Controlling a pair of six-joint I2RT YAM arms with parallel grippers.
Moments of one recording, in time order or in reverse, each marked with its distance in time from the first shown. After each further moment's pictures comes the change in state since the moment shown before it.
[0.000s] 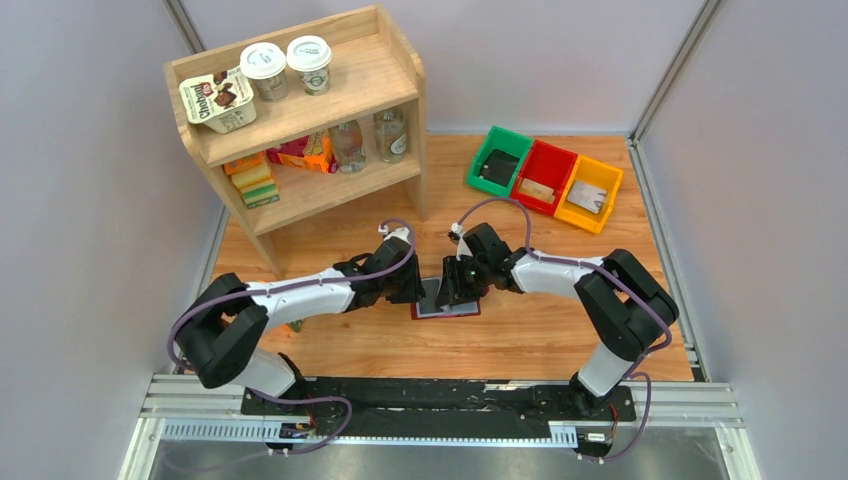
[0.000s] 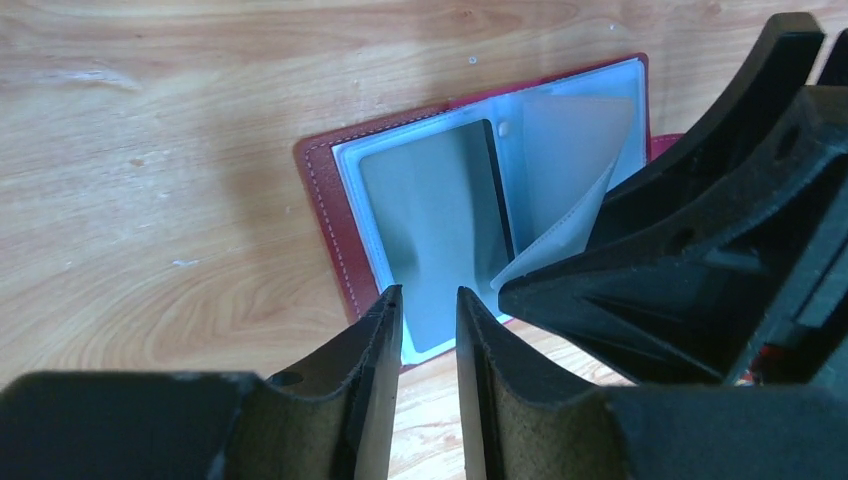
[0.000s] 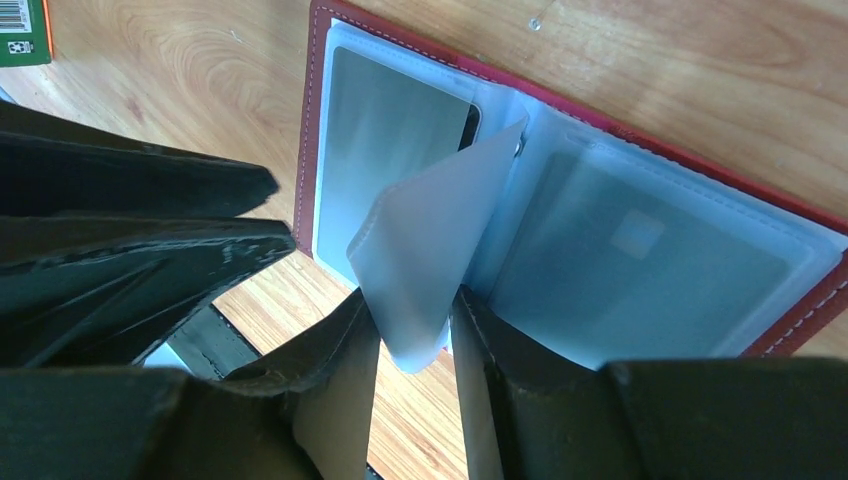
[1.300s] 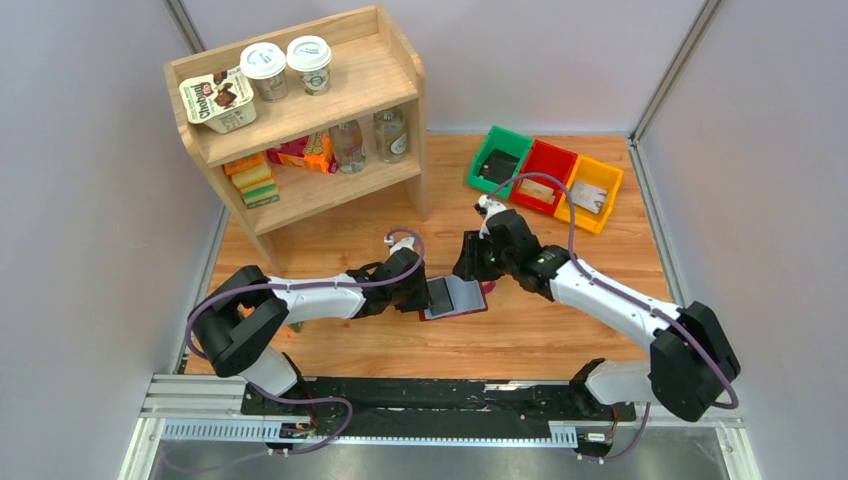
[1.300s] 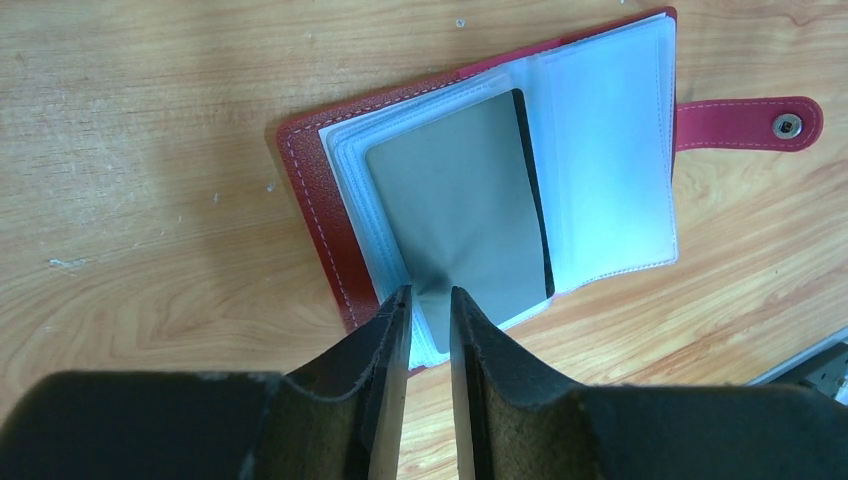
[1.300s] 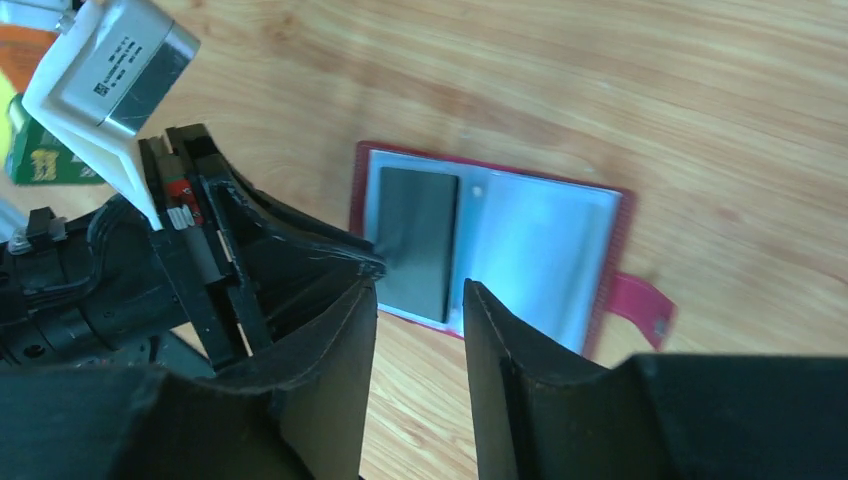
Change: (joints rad) left arm -0.059 0.114 -0.027 0.123 -0.005 -0.128; right arm -0.005 -0.381 0.018 -0.190 0.362 -0.036
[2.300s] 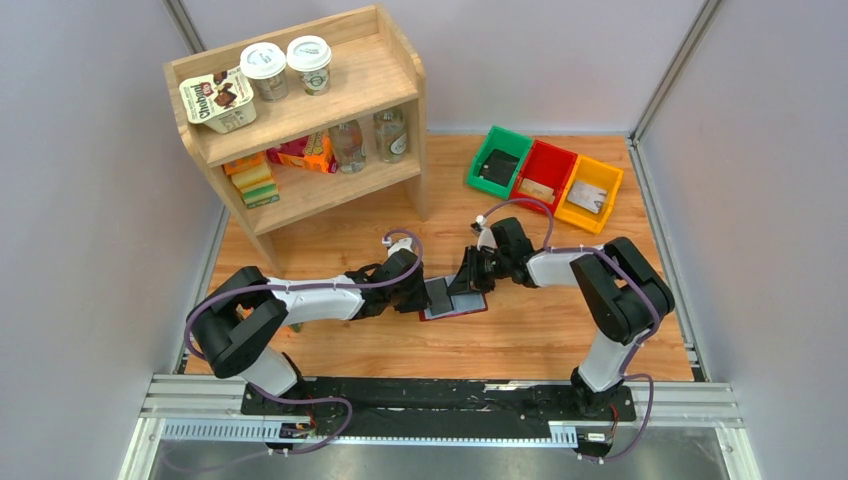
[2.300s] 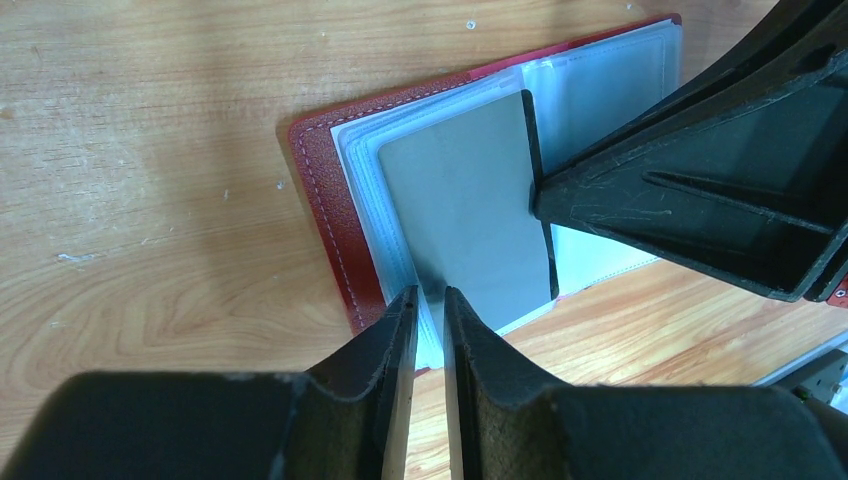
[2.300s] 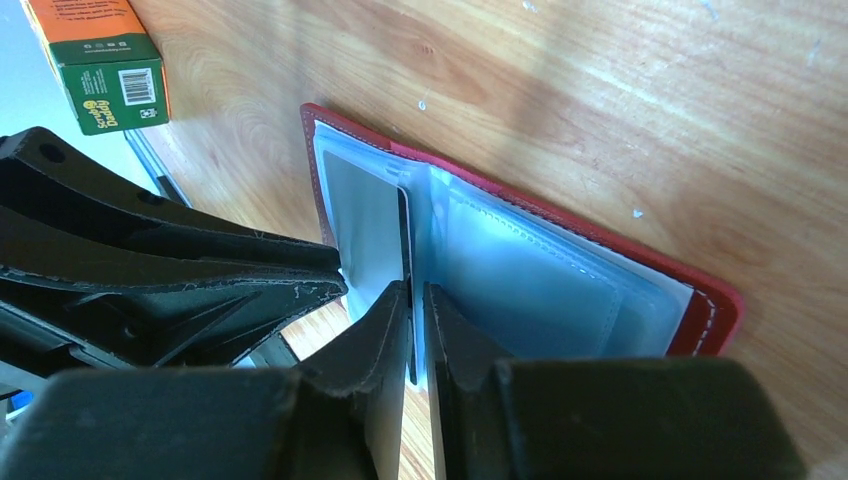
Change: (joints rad) left arm 0.000 -0.007 -0.018 0.017 -0.010 -0.016; right arm -0.191 0.456 -0.102 0.432 -0.582 0.109
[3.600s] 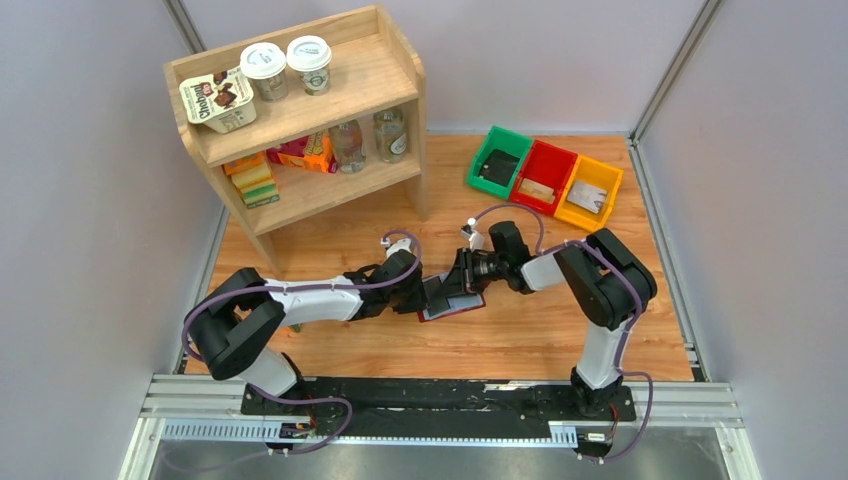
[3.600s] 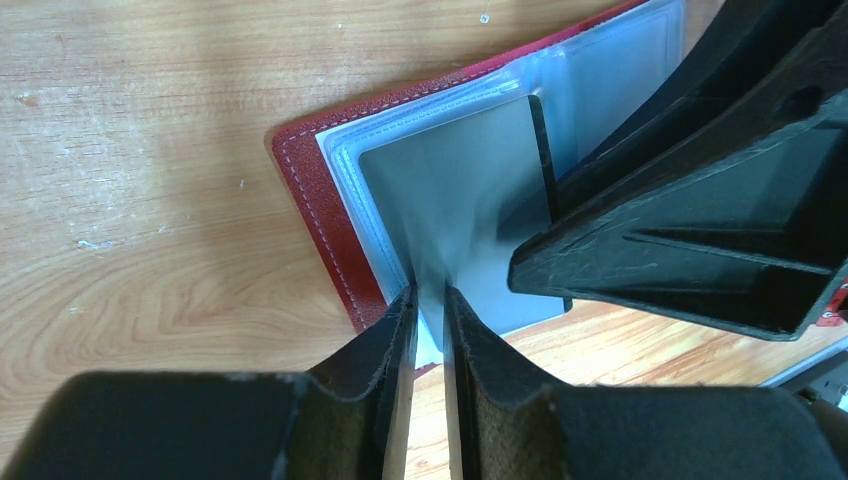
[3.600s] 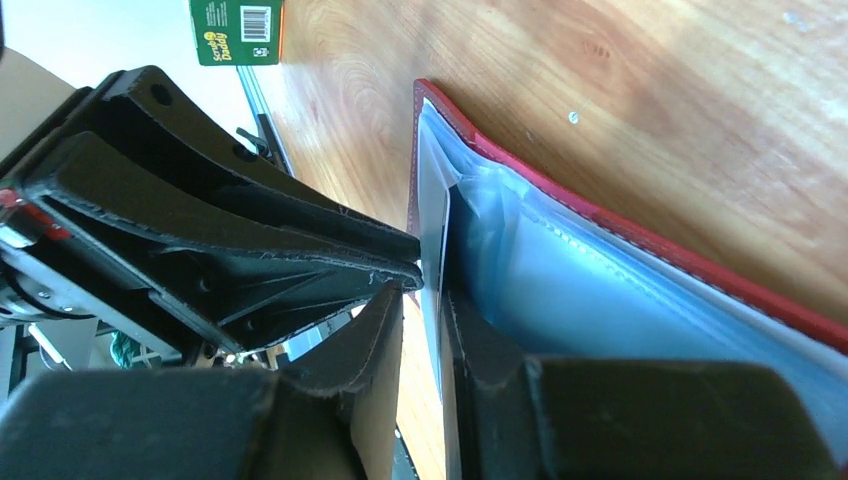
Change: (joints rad) left arm 0.000 -0.013 -0.006 -0.015 -0.010 0.001; right arm 0.005 0.105 -0.043 0.324 -0.249 0.107
